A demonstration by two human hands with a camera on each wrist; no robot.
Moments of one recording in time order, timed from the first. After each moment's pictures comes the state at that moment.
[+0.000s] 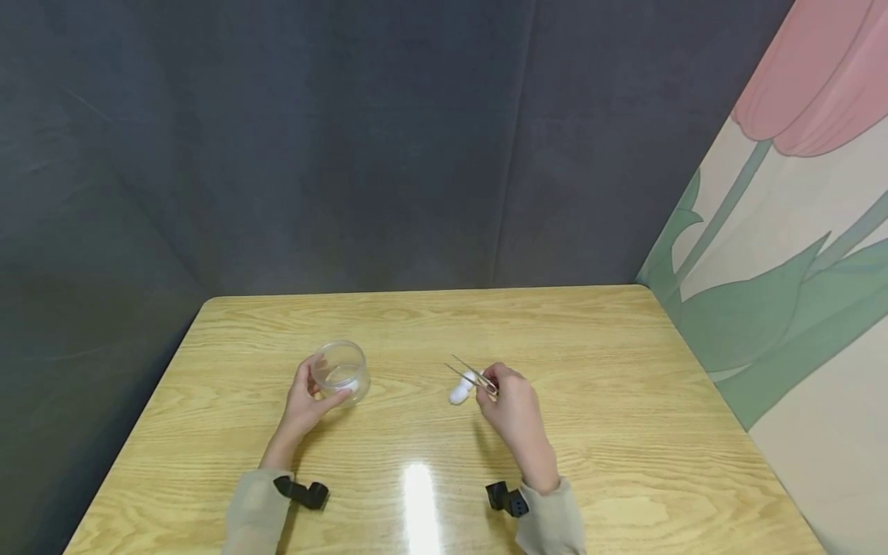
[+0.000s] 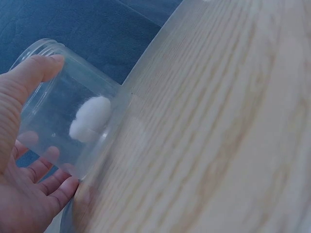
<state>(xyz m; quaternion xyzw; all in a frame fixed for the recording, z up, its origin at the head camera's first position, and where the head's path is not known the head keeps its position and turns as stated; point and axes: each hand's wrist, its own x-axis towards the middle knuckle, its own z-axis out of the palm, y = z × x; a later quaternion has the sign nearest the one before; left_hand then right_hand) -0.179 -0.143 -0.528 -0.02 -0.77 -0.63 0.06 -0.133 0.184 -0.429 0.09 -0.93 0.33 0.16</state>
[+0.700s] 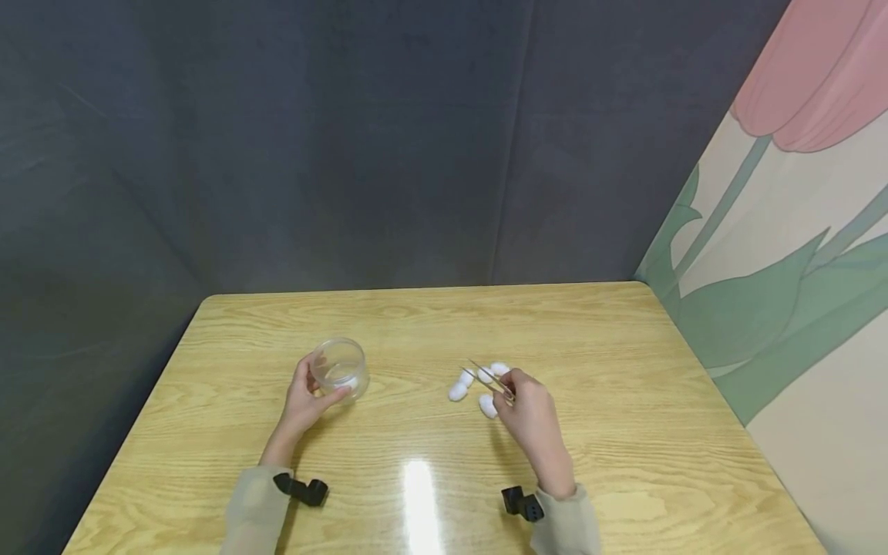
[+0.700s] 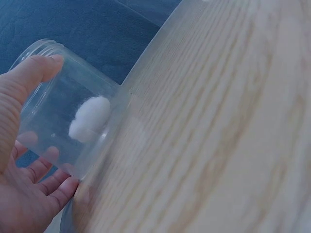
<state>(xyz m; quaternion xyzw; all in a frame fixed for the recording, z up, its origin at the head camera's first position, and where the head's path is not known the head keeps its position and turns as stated) -0.180 -0.144 -0.529 -0.01 -0.78 -0.63 0.05 -0.124 0.206 -0.436 0.07 -0.93 0.31 0.15</state>
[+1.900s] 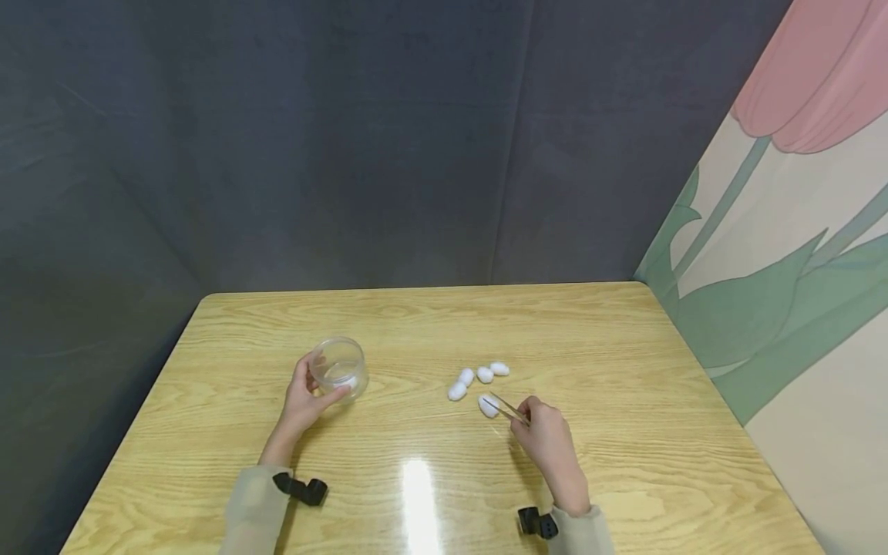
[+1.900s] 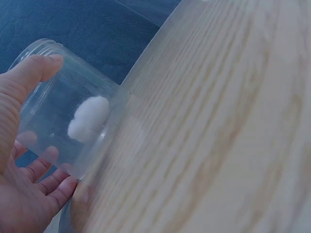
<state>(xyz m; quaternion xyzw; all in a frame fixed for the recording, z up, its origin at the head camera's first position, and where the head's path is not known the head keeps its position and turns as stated) -0.179 -0.144 -0.527 -0.01 -0.78 -0.63 0.05 -0.109 0.233 -0.467 0.02 -0.95 0.30 0.04</state>
